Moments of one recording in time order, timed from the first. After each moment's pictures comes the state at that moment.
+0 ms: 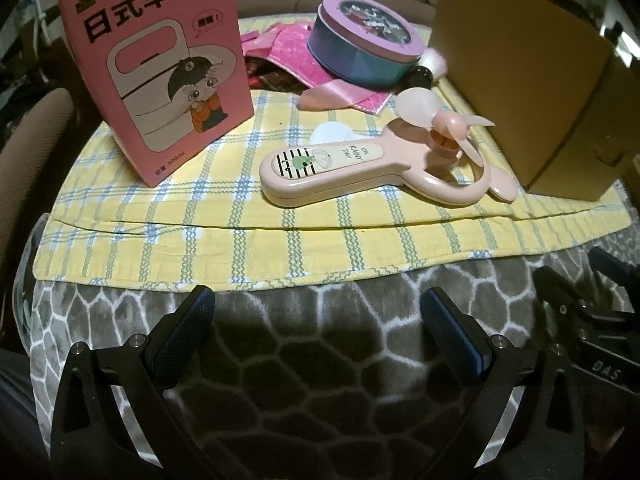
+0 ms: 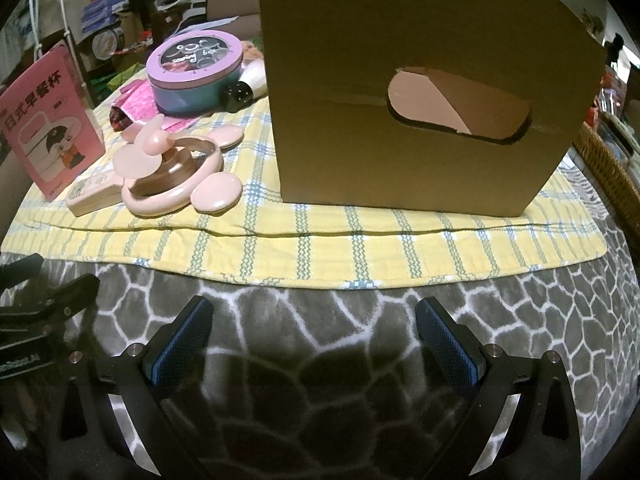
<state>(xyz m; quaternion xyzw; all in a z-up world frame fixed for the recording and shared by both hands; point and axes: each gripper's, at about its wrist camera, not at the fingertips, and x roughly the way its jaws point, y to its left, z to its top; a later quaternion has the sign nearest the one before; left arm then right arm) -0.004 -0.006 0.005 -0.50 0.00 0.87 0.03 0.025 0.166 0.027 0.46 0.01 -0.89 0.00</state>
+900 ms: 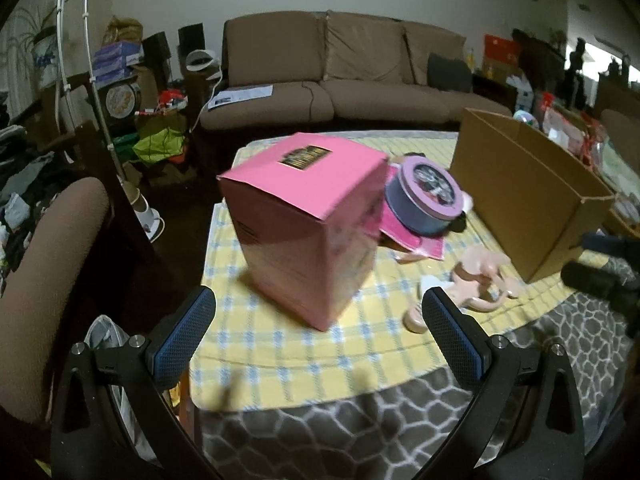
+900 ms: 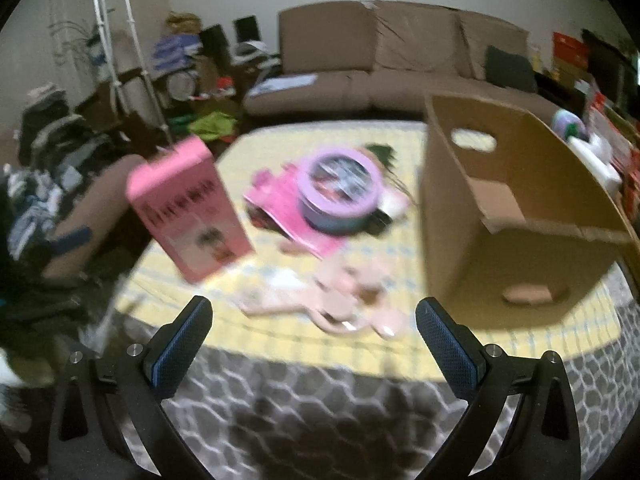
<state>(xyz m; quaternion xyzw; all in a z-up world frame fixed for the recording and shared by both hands) -0.011 -0.136 0.131 -0.35 0.02 0.93 0.06 0.017 0.073 0.159 0.37 -0.02 -0.92 0.13</state>
